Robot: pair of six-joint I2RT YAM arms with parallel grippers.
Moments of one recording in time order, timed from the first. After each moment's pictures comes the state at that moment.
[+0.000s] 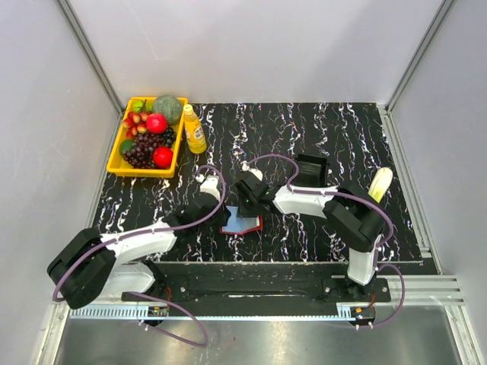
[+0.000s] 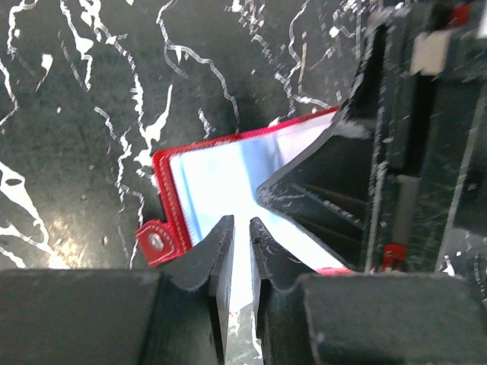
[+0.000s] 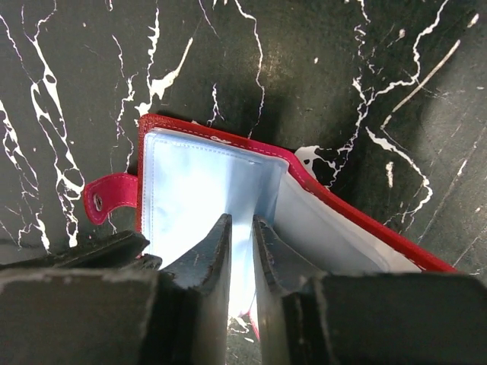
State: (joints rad) left arm -0.78 1.21 0.43 0.13 -0.19 -0.59; right arm 0.92 1.88 1.14 -0.22 0.05 0.81
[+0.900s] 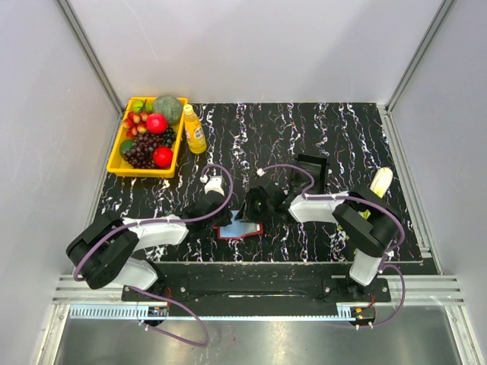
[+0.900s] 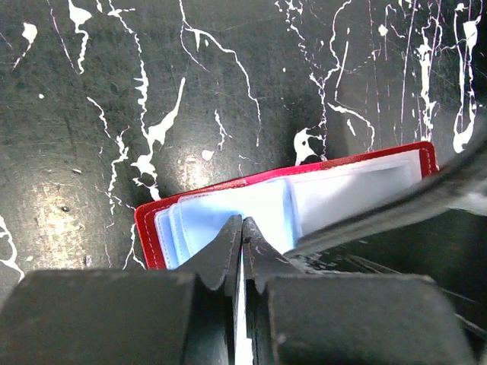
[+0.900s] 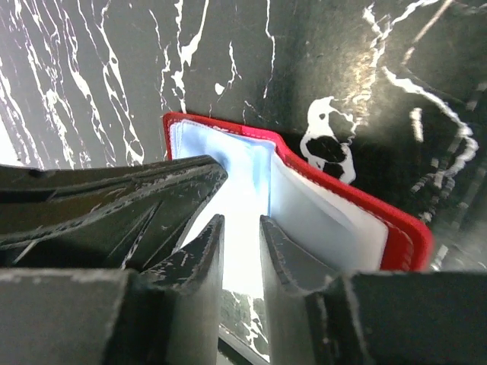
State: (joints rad) left arm -0.78 1.40 0.48 0.19 -0.21 -0.68; right arm 0.86 1.80 0.88 0.14 -0.16 1.02
